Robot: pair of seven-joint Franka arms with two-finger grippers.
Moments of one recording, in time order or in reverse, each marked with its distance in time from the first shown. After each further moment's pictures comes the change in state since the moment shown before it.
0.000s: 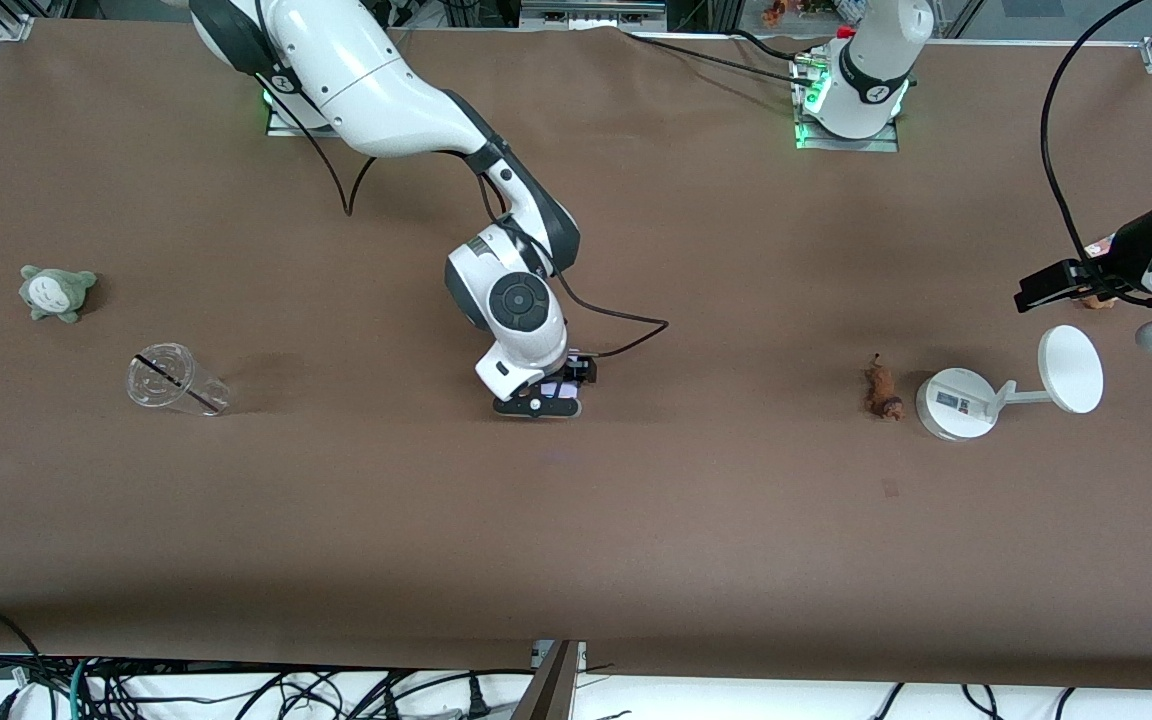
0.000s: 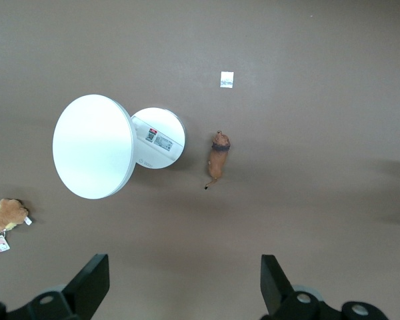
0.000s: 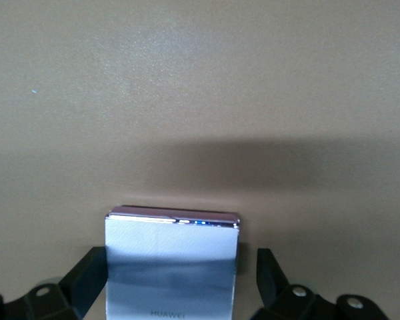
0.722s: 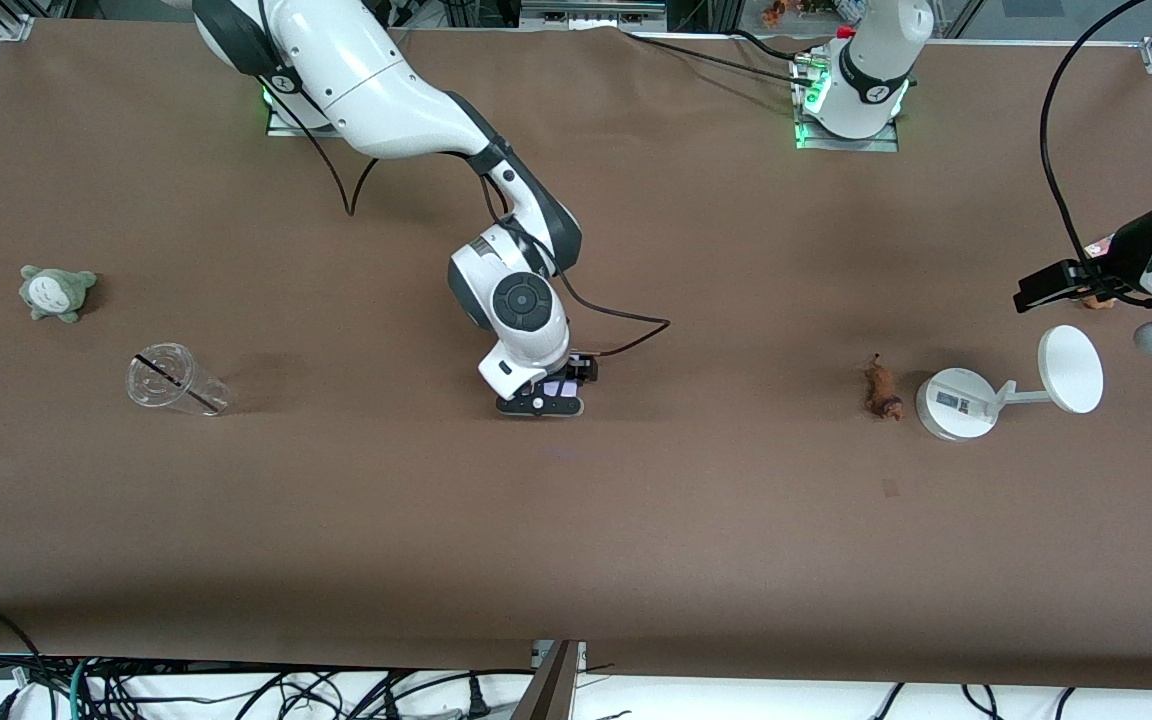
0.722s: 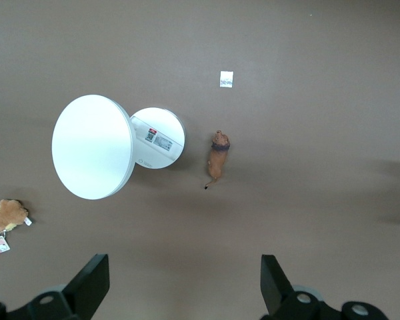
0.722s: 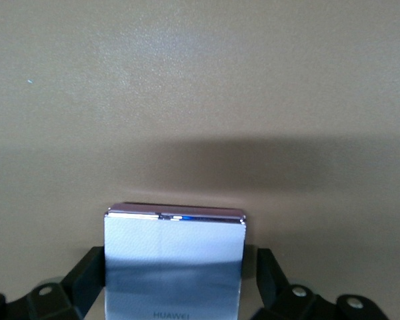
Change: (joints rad) left arm 0.000 0.001 0.000 0.000 0.000 0.000 0.002; right arm 0.003 0.009 0.001 0.000 0.000 0.002 0.000
